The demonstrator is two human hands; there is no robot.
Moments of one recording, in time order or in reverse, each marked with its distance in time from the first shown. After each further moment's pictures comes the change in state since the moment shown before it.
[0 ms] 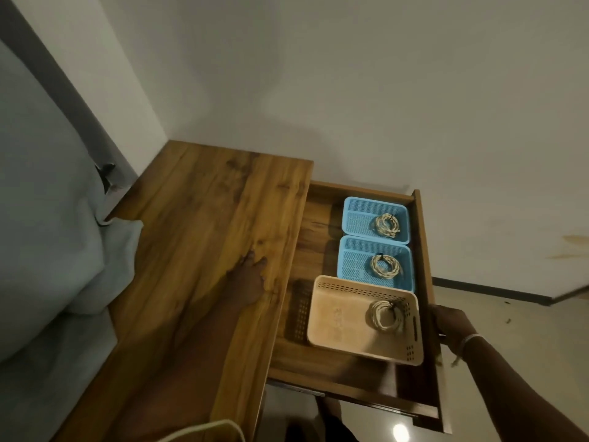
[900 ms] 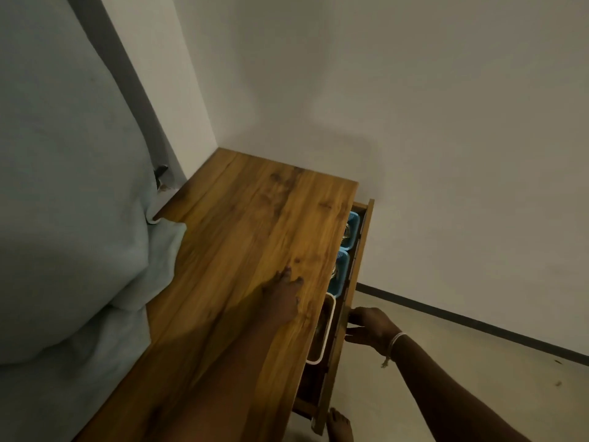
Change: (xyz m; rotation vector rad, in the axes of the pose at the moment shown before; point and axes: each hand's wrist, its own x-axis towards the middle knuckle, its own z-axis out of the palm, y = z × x) left_hand 0.001 0.006 -0.006 -0.052 0.003 -0.035; right_hand -0.044 -0.086 0.193 -0.190 -0.660 -0.196
